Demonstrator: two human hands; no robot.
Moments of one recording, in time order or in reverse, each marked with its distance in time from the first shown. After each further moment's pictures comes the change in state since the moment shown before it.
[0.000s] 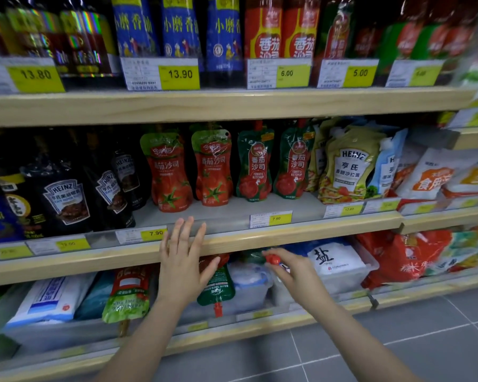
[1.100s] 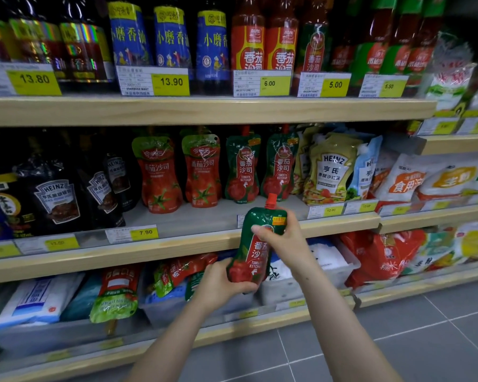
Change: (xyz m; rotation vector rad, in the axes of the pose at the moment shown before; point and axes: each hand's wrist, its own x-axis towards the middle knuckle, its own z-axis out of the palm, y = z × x) left_hand -0.003 0.079 0.008 -0.908 -0.551 -0.354; right_hand 0.029 -0.055 -0.037 0.663 0.157 0.408
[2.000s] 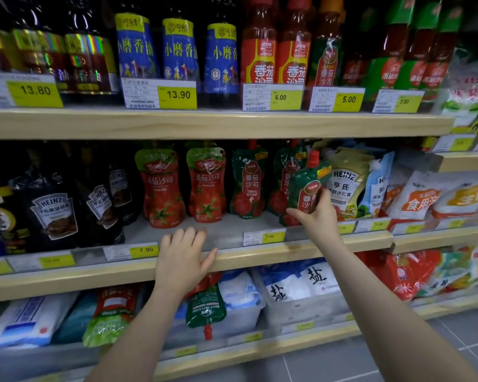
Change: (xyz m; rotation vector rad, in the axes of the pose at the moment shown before) left_hand 0.044 -0.010 -0.080 1.124 0.609 0.409; right_hand 0.090 -0.016 -0.046 -0.541 0.308 -0.261
